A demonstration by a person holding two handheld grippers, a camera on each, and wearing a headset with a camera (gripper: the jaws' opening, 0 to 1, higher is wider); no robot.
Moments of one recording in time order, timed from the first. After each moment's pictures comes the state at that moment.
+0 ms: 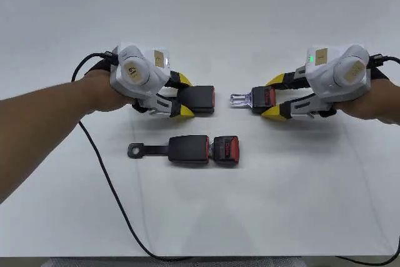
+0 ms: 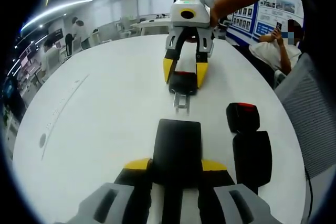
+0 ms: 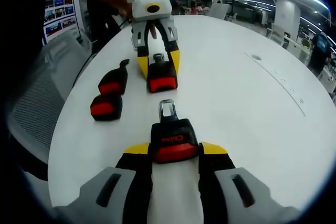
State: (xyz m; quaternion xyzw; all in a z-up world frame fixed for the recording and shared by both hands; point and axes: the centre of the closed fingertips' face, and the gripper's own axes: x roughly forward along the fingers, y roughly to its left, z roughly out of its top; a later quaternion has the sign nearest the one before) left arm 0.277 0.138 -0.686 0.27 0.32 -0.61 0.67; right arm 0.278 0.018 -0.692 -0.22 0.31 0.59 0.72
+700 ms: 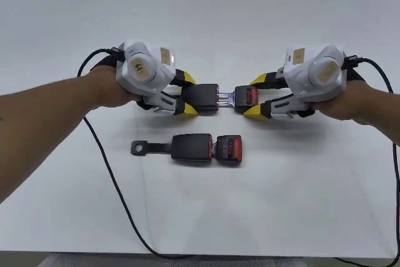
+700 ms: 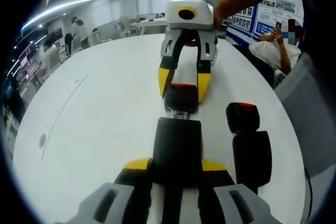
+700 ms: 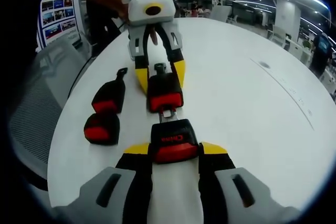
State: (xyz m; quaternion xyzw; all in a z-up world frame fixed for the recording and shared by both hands) left arm 0.279 0.137 -0.685 0.27 0.32 -0.61 0.67; right arm 0.277 0.060 -0.692 -0.21 0.30 0.59 0.72
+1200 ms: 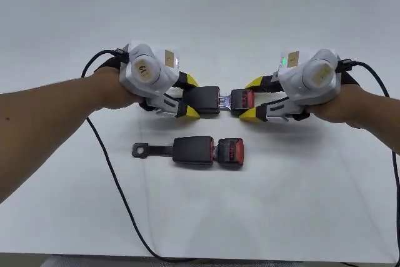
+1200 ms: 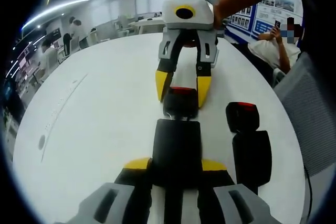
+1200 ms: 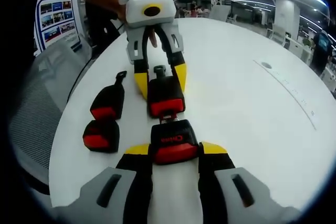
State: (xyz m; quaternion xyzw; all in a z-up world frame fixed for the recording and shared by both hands) left arm 0.278 0.139 -0.686 0.28 0.32 -0.62 0.66; right arm 0.281 0.067 -0.691 -0.20 0.31 0.59 0.72
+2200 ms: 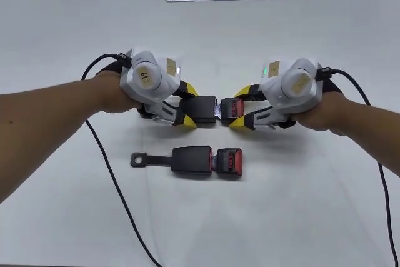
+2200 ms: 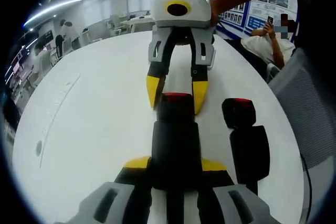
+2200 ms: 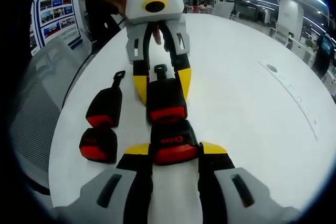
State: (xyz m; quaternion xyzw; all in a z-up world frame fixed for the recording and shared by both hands) left arm 0.278 0.140 -0.686 0.29 0.32 -0.64 0.64; right arm 0.281 0.082 -0.690 -0.22 0.32 0.59 0.71
